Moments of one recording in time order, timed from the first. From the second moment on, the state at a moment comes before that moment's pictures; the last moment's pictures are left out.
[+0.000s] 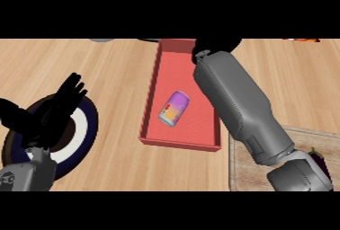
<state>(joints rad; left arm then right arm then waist) -0.17 0.18 0.12 -1.58 0.18 -0.11 0.30 -1.22 -0.01 0.09 -0.58 1.15 -0.15 1.22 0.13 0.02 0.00</state>
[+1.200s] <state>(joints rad) -0.10 0.21 0.19 -1.58 0.19 -0.11 0.29 -1.02 -0.01 0.12 -0.98 1.37 -0.69 1.21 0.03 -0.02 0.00</state>
